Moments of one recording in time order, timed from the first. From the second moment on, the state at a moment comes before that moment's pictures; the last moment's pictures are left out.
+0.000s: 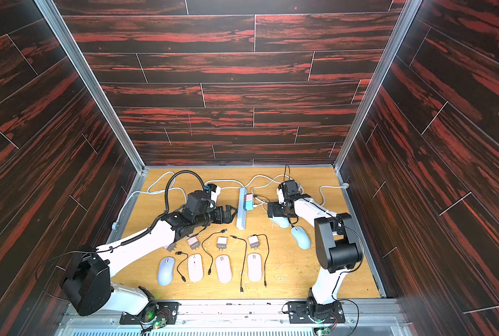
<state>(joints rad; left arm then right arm) -0.64 1.46 0.99 -0.14 0.11 -0.52 0.25 1.80 1.15 -0.46 -0.15 0.15</state>
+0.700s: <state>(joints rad) -0.53 1.48 0.98 -0.07 0.19 -0.63 0.35 1.79 1.07 -0.48 -0.20 0.09</state>
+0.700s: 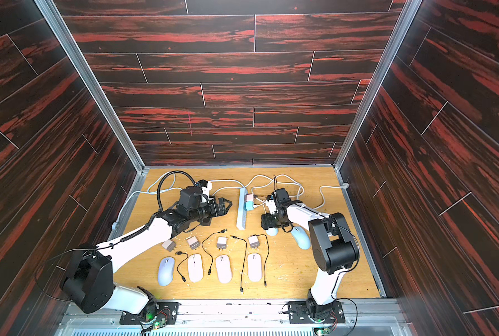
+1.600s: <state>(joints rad) -0.47 1.55 0.95 0.05 0.13 -0.86 0.40 1.80 1.06 -0.47 -0.07 0.07</state>
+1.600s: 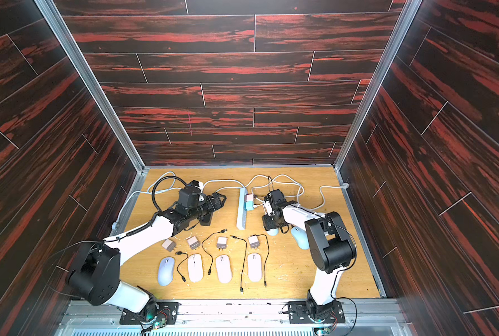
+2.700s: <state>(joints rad) -0.66 1.87 1.19 0.16 0.34 -1.00 0.45 1.34 0.76 -0.26 -0.30 0.15</state>
